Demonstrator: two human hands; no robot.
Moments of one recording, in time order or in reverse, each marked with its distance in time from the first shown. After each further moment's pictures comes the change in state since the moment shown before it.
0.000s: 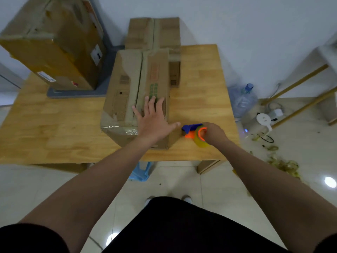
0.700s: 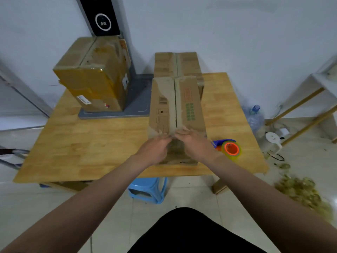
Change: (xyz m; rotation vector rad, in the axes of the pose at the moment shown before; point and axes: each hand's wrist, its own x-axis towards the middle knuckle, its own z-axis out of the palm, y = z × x) left_hand -0.064 -0.158 -0.072 -0.083 -0.150 0.435; right_hand -0.092 -0.208 0.049 -0.313 0.190 -0.704
